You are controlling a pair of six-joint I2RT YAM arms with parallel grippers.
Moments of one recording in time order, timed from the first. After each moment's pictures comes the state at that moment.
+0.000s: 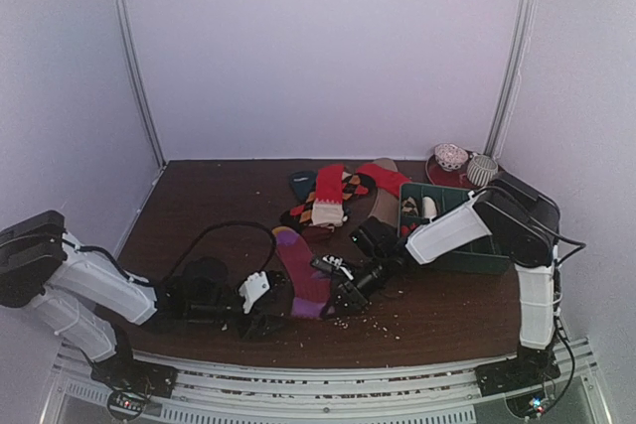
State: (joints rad) left arm -1.03 1.44 0.32 0.61 0.16 0.11; right arm 0.82 2.07 1.07 -0.06 -0.94 0.05
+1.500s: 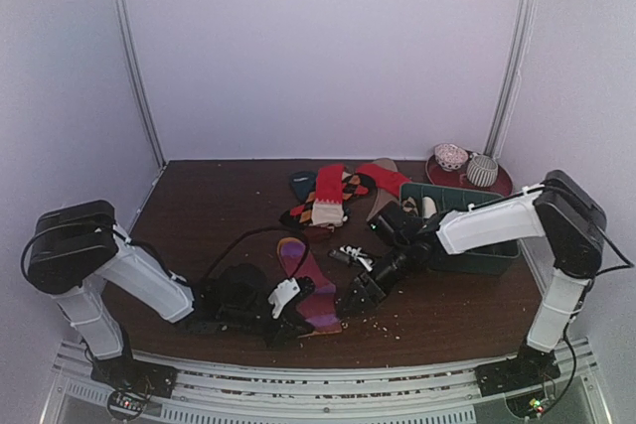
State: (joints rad) left arm -1.10 1.72 0.49 0.60 0.24 -0.17; right arm 0.81 1.81 1.00 -0.29 -0.81 0.12
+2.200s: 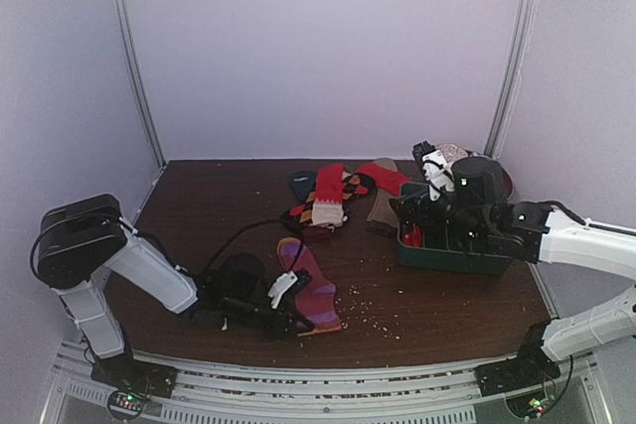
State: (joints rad) left arm -1.01 1.76 0.53 0.57 0.43 -0.32; right arm 0.81 1.15 0.84 -0.08 0.40 0.05
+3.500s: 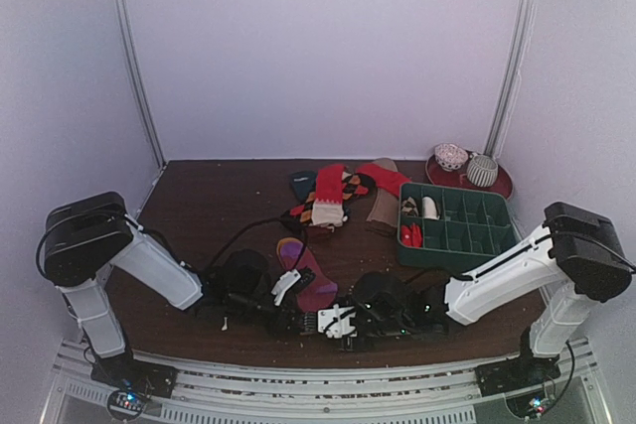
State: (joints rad) left arm -0.99 1.79 0.57 0.54 0.49 -0.32; right arm 1.25 1.69 0.70 0.29 0.06 -0.49
